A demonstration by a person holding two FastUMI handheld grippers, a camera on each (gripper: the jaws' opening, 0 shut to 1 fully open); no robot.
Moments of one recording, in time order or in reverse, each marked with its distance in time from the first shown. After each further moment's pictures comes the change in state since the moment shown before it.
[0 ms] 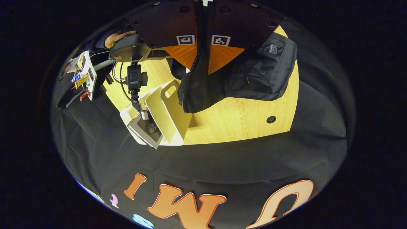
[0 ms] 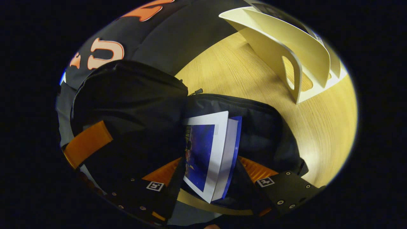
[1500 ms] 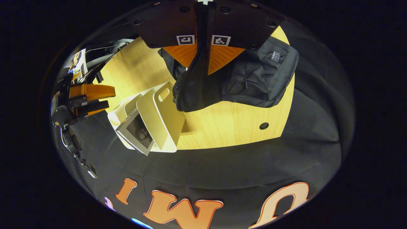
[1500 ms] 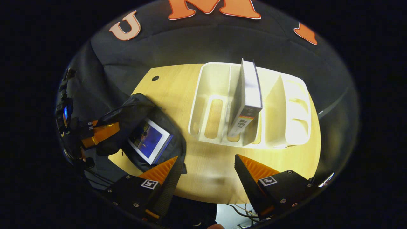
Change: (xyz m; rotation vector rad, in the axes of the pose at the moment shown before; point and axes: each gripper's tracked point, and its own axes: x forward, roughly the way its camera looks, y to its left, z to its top) left arm 0.017 -0.015 -0.015 -0.028 0.042 0.120; right arm -0.211 -0.107 0.137 -0.480 0.047 -0.410
